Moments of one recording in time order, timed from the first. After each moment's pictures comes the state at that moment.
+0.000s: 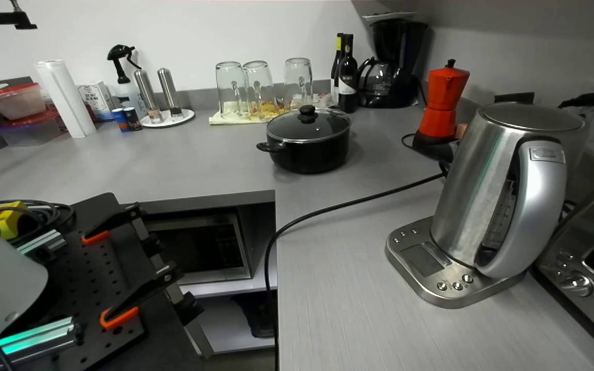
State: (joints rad) arm -0.04 -0.31 -0.16 -2.14 -0.03 1.98 -0.34
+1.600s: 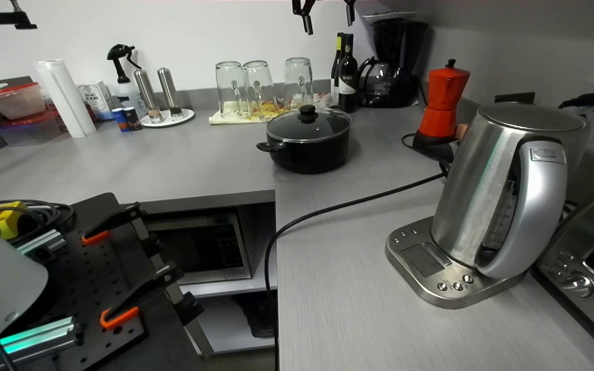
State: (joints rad) arm 0.06 0.41 0.05 -1.55 -0.21 2.06 -0.33
